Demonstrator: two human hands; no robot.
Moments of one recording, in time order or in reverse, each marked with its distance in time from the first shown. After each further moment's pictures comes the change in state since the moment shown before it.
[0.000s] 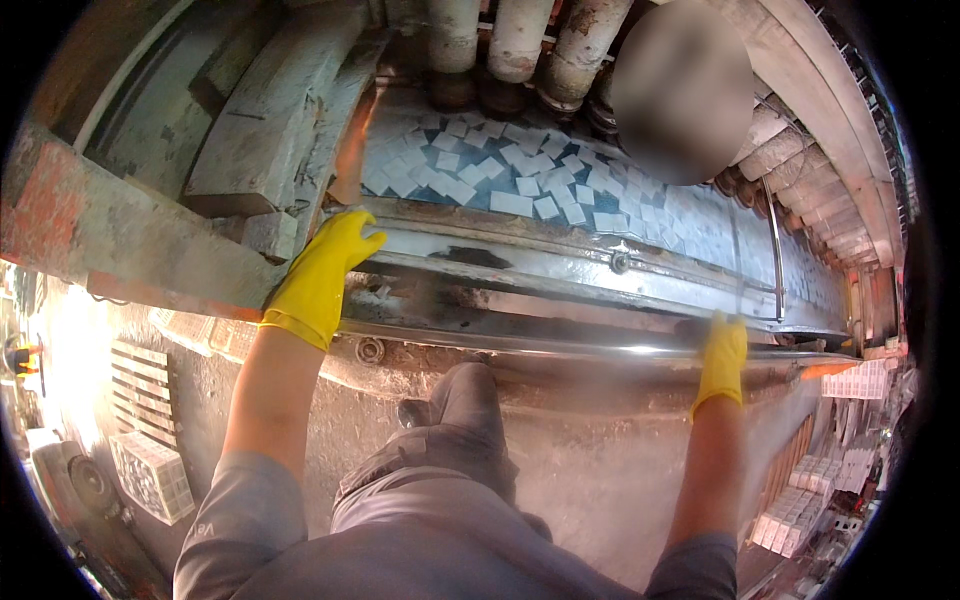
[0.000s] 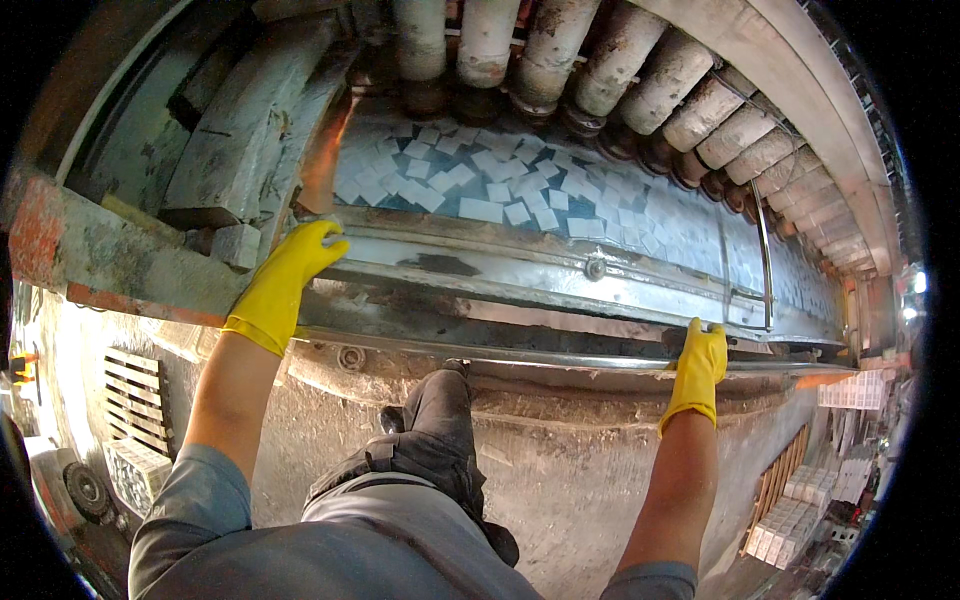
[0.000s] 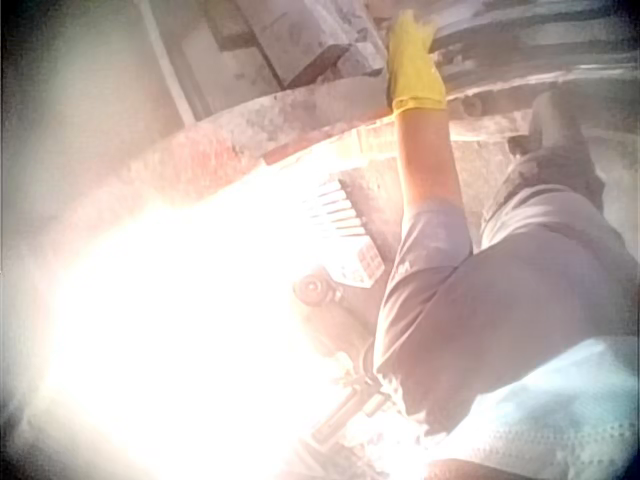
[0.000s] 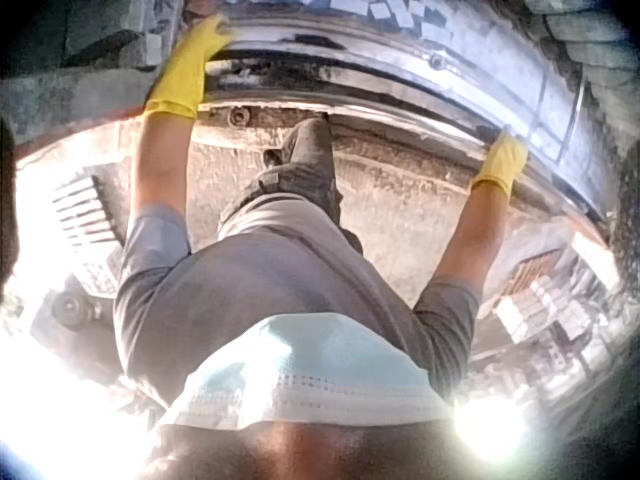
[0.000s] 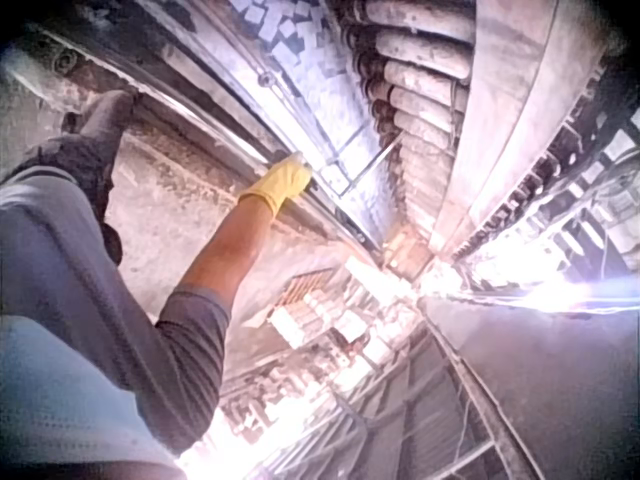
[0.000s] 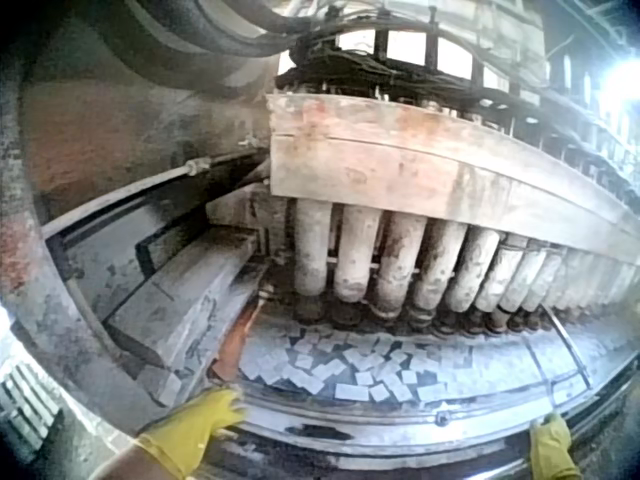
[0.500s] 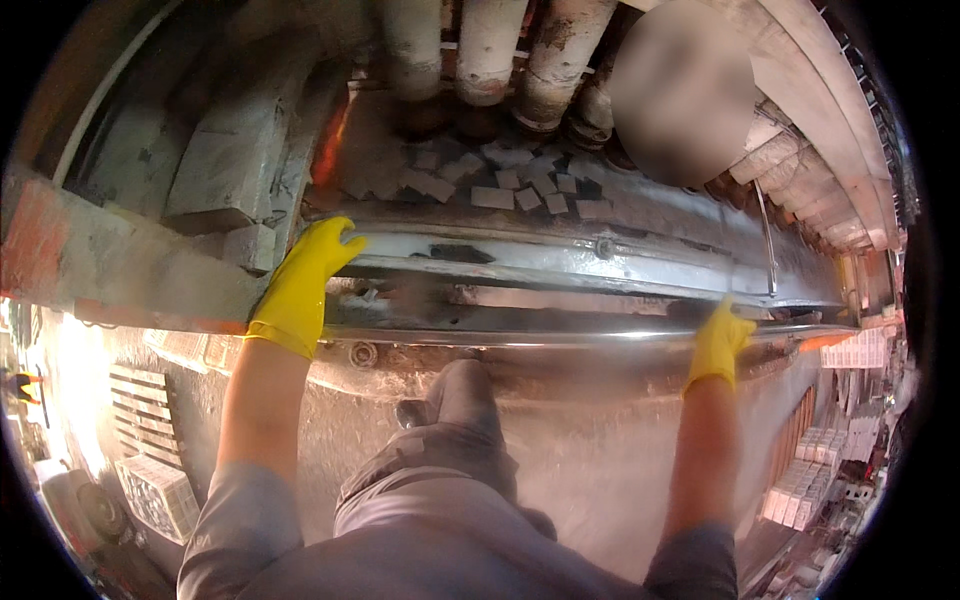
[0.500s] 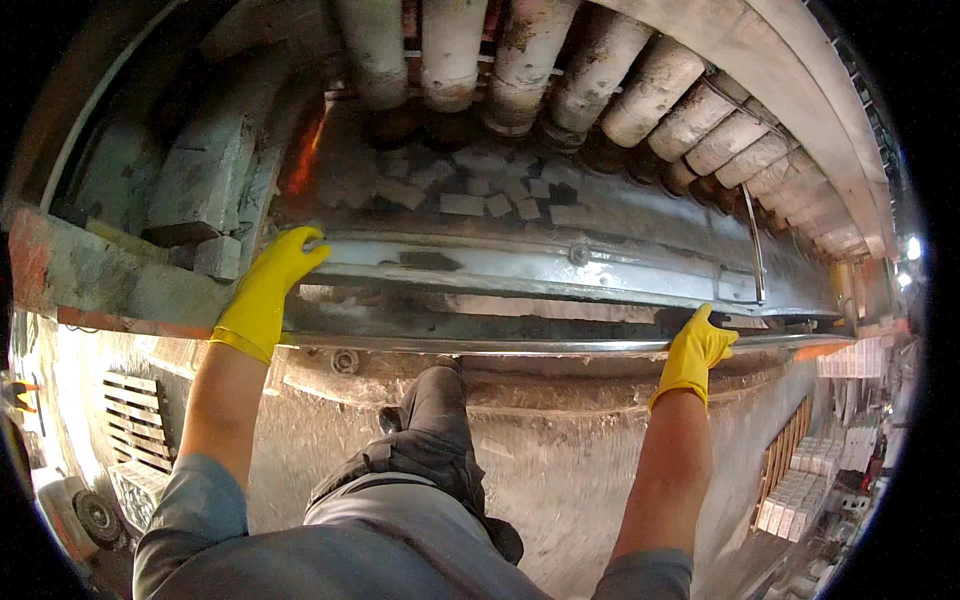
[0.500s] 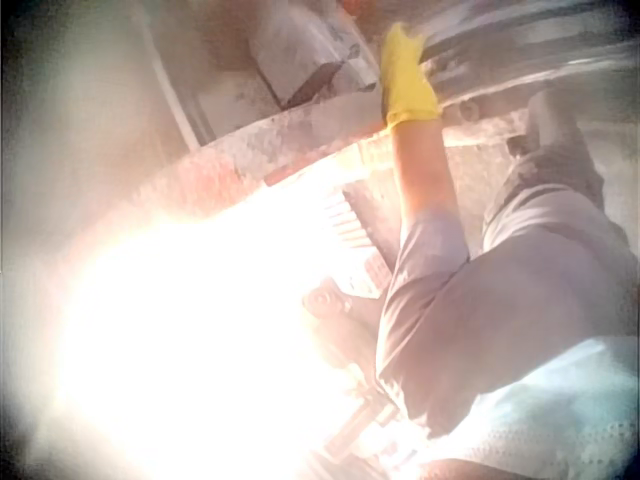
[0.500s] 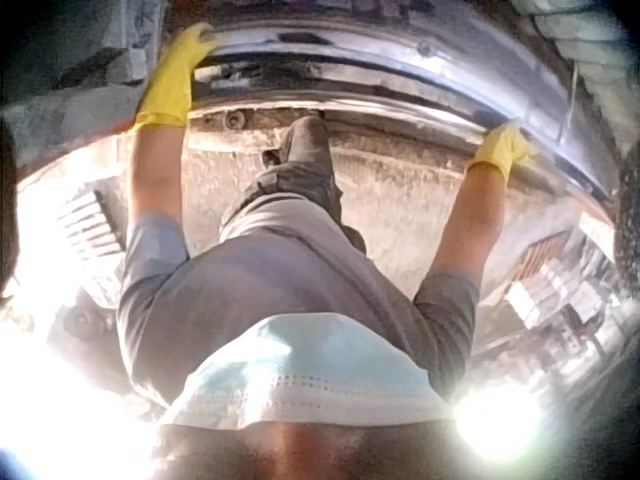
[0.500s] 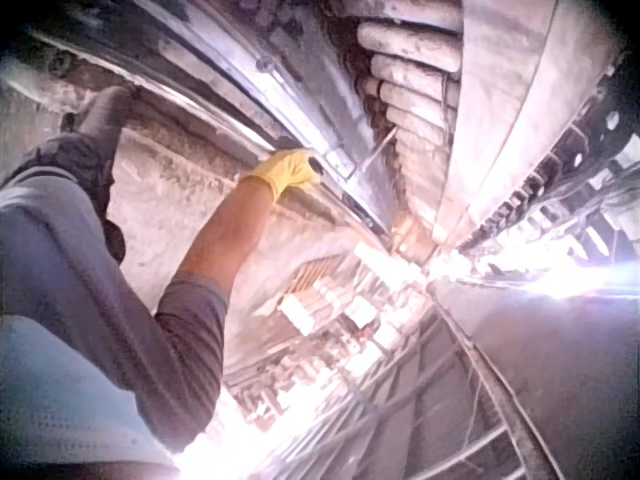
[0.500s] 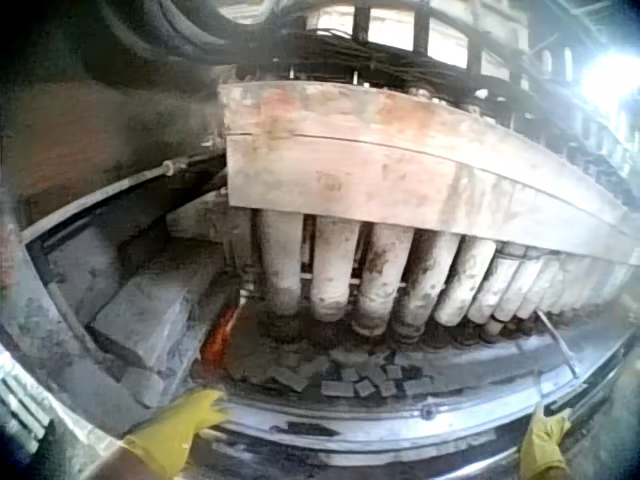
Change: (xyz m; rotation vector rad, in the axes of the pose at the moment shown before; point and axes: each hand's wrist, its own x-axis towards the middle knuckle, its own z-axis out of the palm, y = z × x) left_hand 0.074 -0.006 -0.010 0.000 -0.074 -0.031; right_hand 0.034 -0.063 0.011 0.340 0.370 0.300
